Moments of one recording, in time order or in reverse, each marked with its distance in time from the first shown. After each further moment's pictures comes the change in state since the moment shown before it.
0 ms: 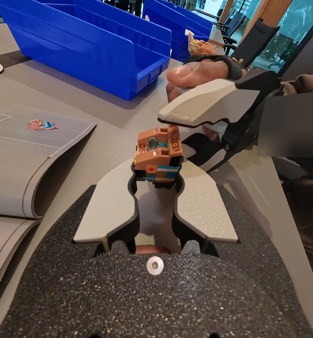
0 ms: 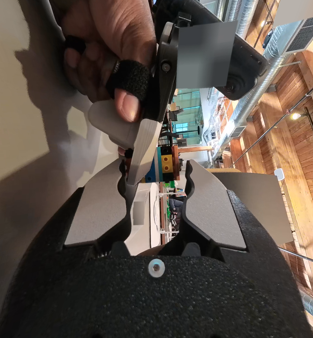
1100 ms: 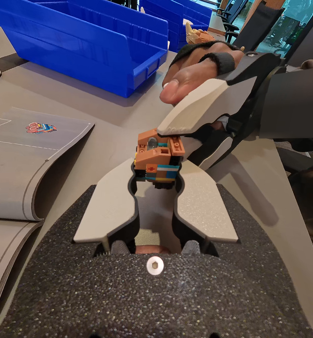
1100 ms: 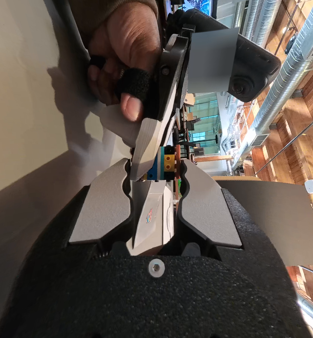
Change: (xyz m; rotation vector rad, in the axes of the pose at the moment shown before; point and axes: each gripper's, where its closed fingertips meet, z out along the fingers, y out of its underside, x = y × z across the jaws) left arm 0.002 0.003 0.001 -0.028 -0.003 0.053; right arm -0.008 -0.004 -0.009 0.063 -0.105 0.050
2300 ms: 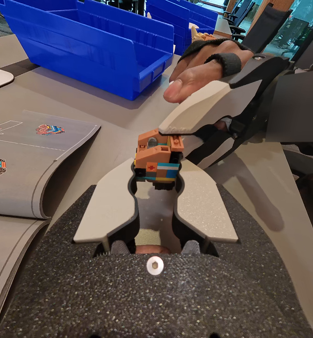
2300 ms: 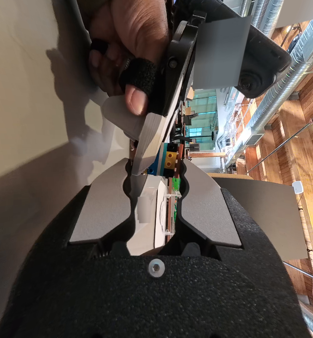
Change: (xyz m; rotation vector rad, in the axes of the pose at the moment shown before) left arm -0.005 -0.002 -0.001 0.015 -0.033 0.008; right arm 0.001 0.006 0.000 -0.048 0.002 -0.068
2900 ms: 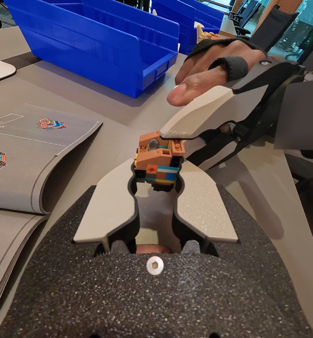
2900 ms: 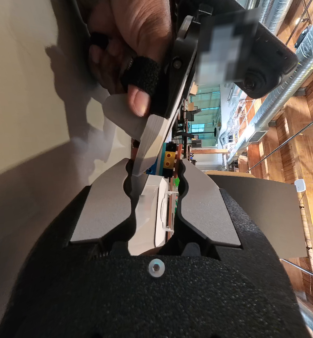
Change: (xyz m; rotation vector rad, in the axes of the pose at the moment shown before) left arm -0.002 0.002 0.000 -0.009 -0.017 -0.032; right arm -0.002 0.001 0.002 -0.031 -0.017 -0.009
